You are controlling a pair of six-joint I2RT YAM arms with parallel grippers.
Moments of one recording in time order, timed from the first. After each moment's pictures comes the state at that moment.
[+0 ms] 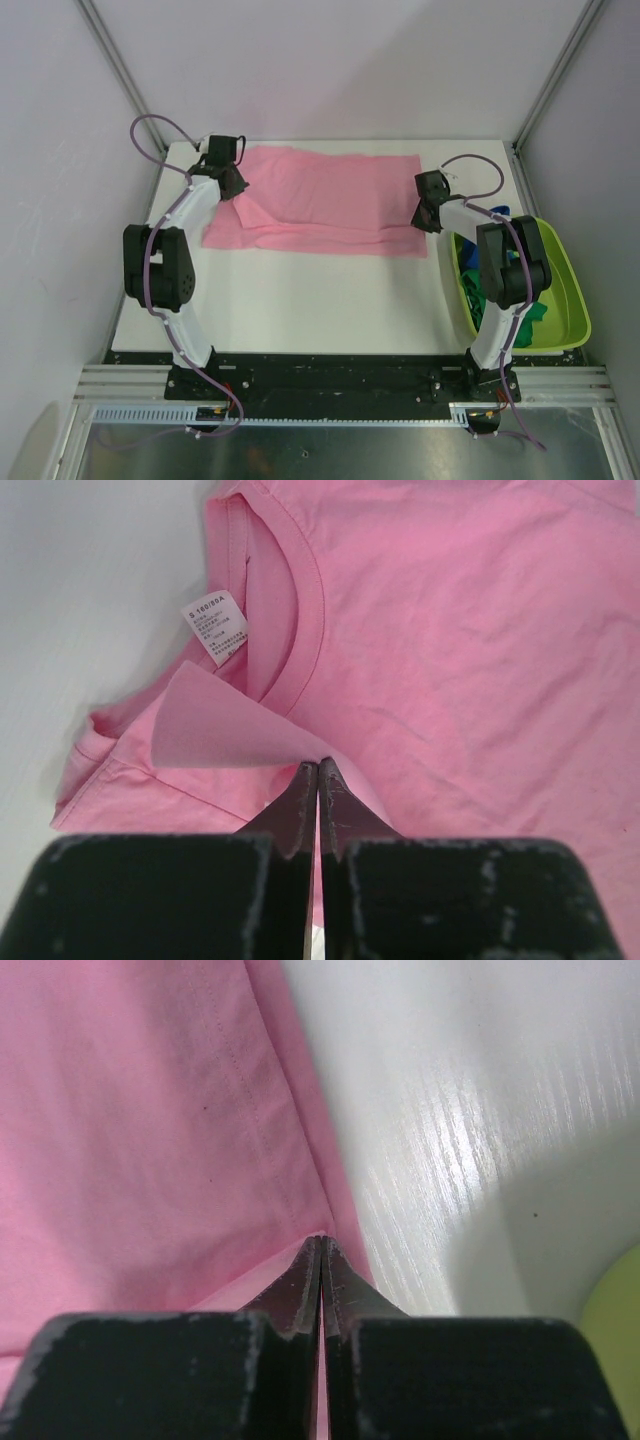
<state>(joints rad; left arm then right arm) -0.13 1.84 1.48 -0.47 -0.29 -0.57 0.23 1.89 1.21 -0.29 0.28 0.57</state>
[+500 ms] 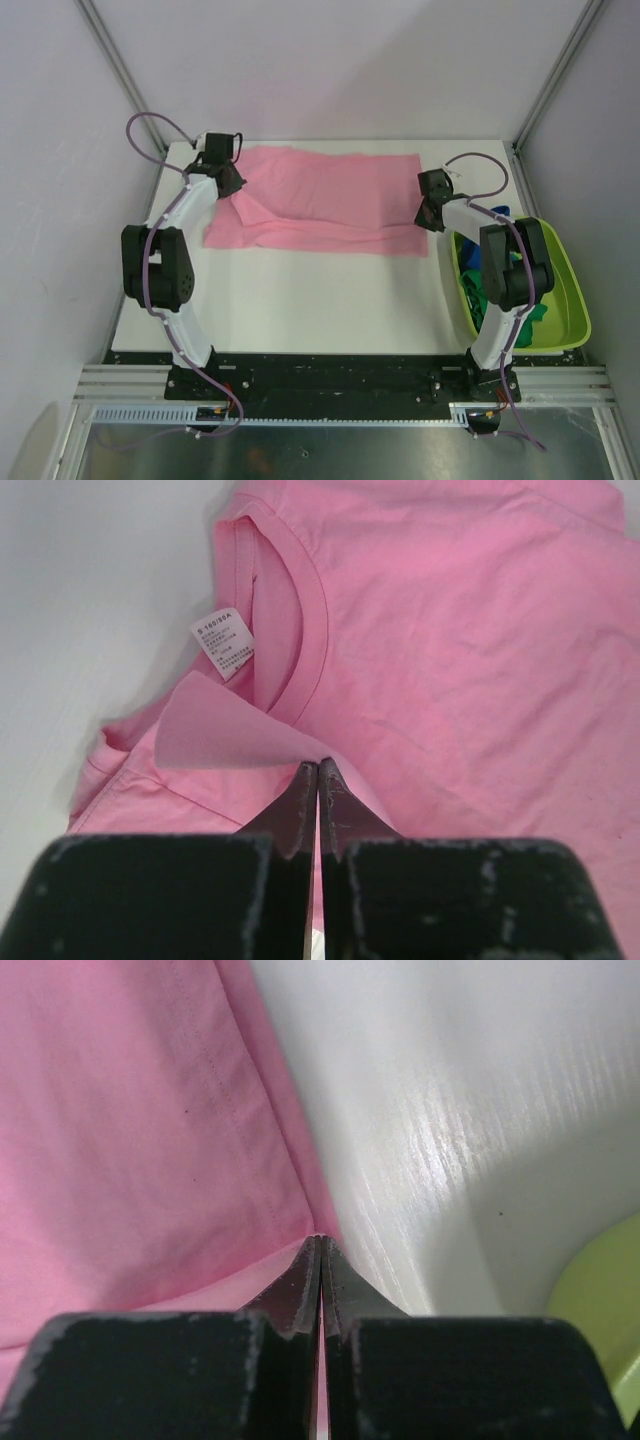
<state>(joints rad) -0.11 1.84 1.49 -0.47 -0.28 -0.57 0.22 1.87 1.21 -0.30 0.30 0.57</state>
